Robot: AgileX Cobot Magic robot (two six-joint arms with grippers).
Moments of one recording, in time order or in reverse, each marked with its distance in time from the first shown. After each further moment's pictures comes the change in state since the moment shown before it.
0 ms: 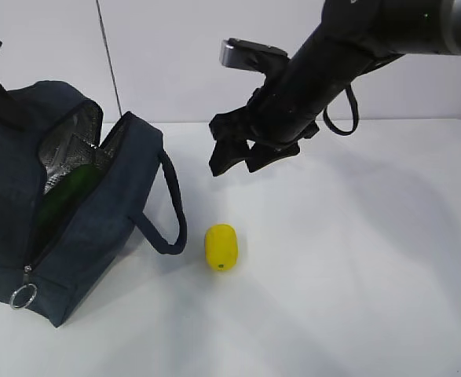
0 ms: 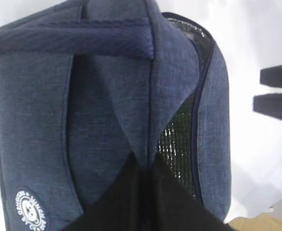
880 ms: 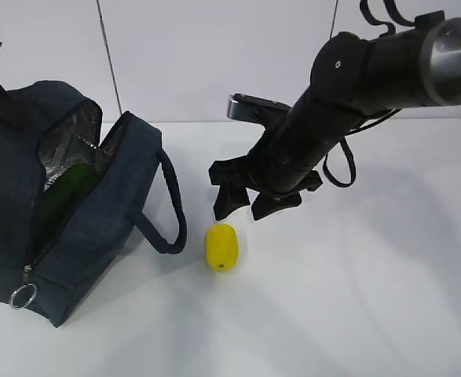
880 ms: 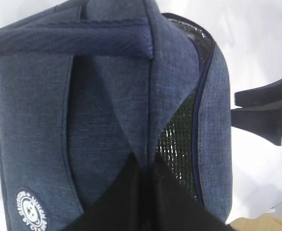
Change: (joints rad) left arm 0.000 0.000 0.000 0.004 -0.002 0.000; right arm 0.020 0.020 0.172 0.055 -0.119 0.095
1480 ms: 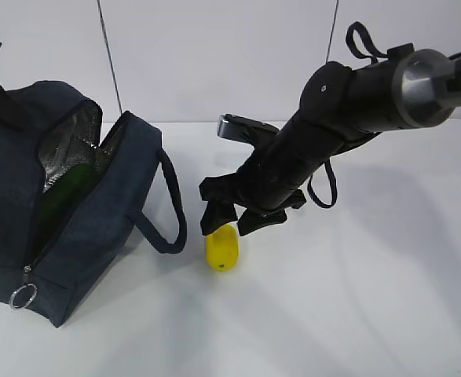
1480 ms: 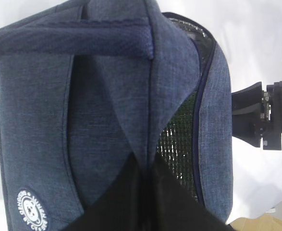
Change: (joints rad) left arm 0.000 0.000 0.000 0.002 0.000 0.000; right arm 0.000 0.075 0.001 0.150 -0.028 -0.139
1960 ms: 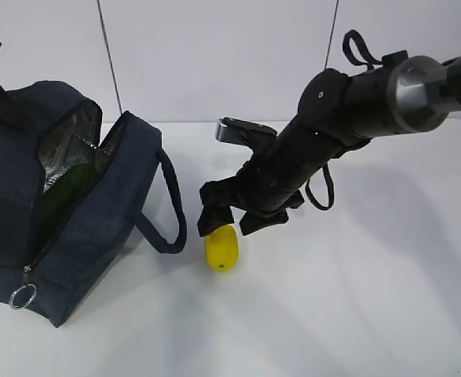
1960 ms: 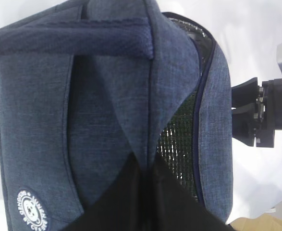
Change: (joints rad) left arm 0.000 0.000 0.000 0.000 0.000 0.000; right arm 0.000 0.019 0.000 0.006 -0.034 -0.048
